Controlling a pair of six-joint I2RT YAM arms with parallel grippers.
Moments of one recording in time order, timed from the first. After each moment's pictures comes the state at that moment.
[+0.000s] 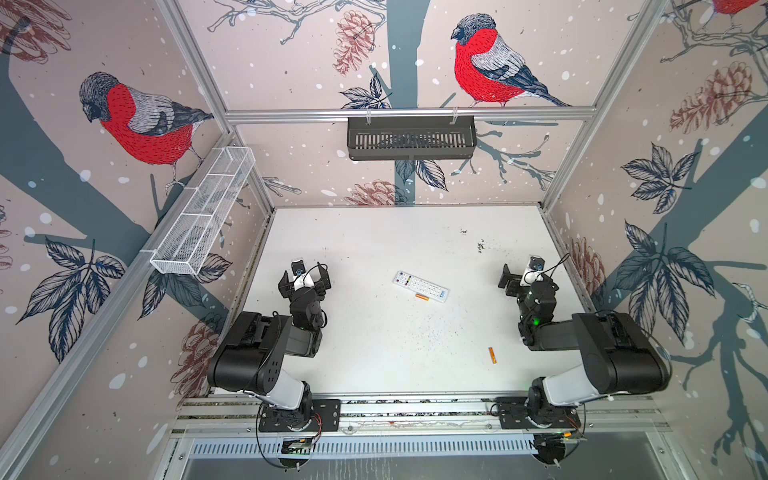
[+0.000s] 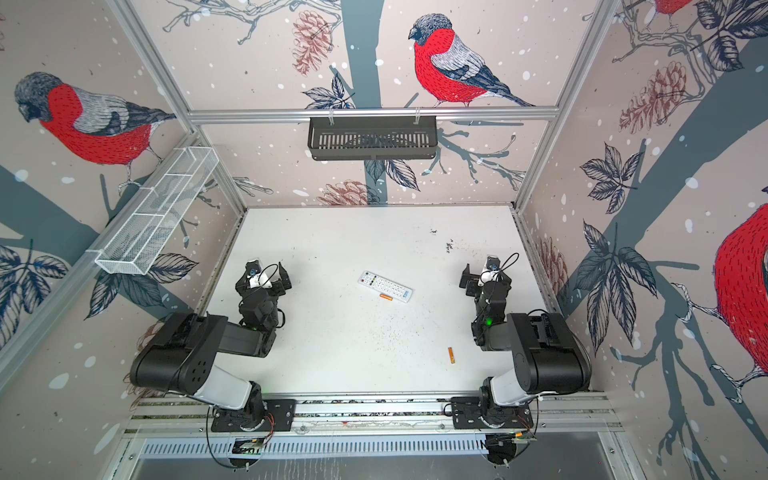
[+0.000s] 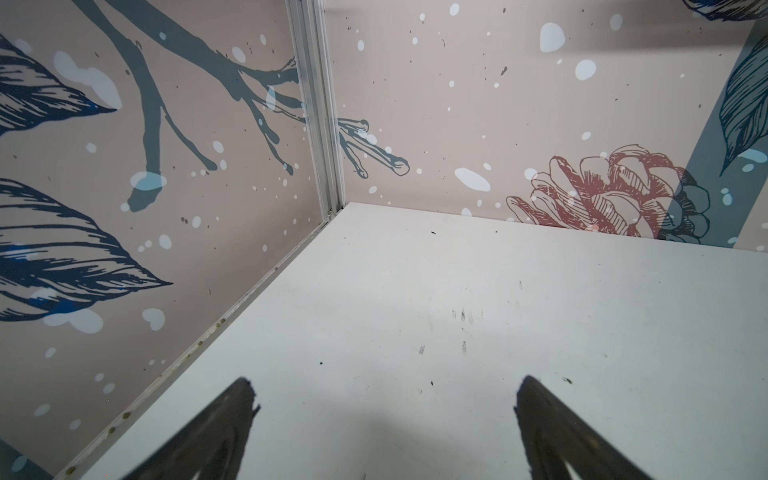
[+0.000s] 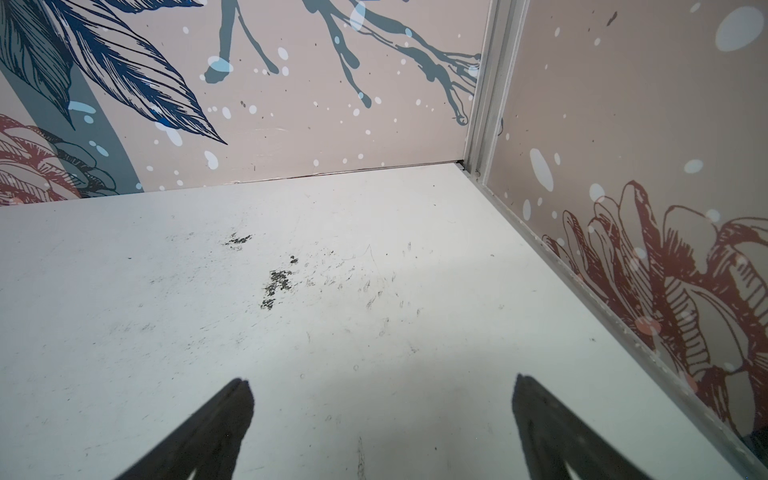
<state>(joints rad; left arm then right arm) -0.14 1.52 0.23 1.21 -0.47 0.00 0.03 1.50 0.24 1.08 0.17 0.02</state>
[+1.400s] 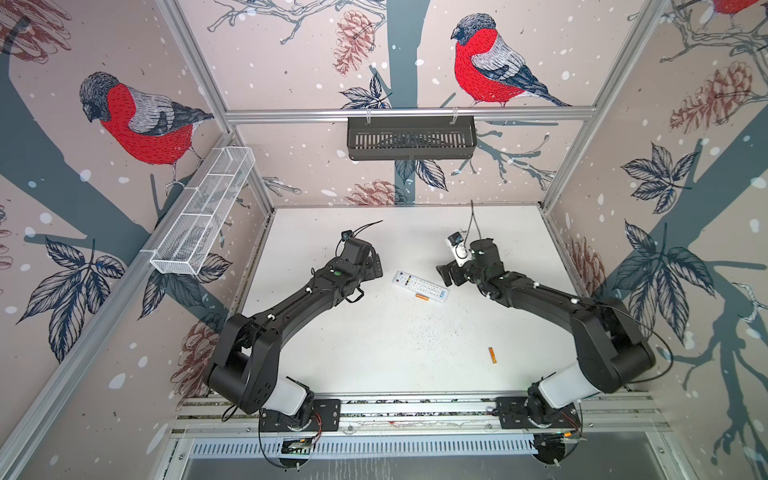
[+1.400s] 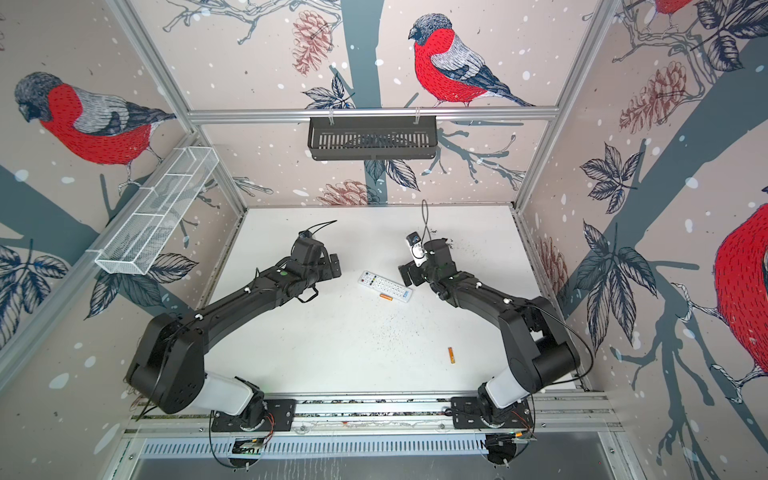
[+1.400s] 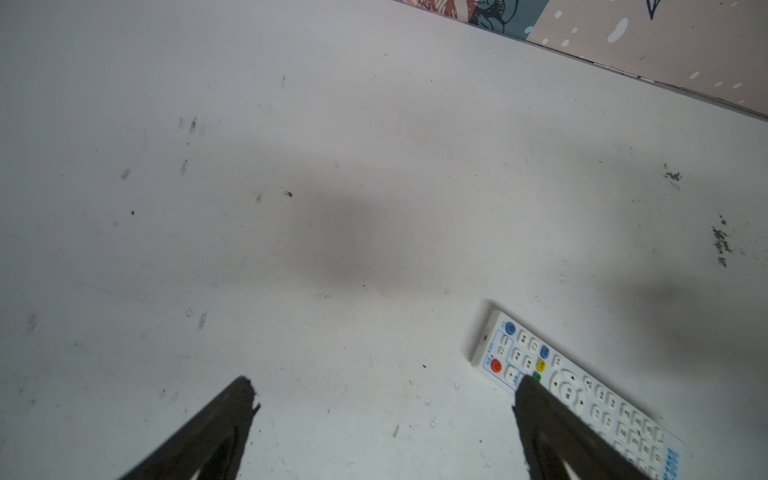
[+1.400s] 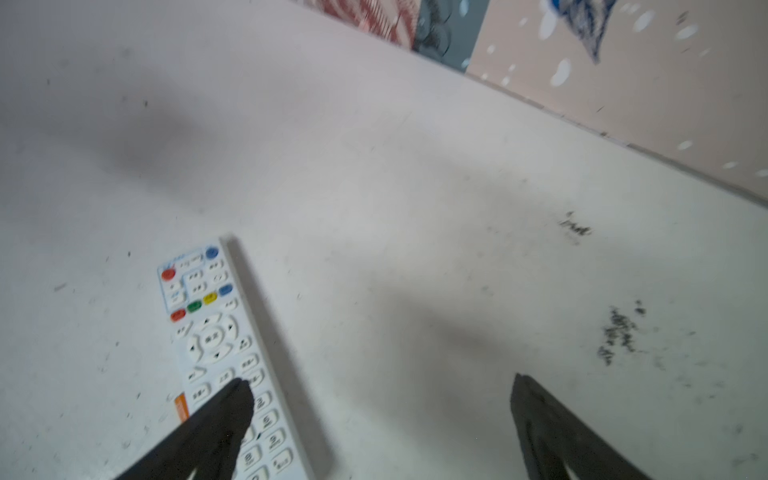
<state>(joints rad) -0.48 1.47 0.96 -0.28 -0.21 -0.56 0.47 1.59 0.87 0.04 -0.08 -0.16</state>
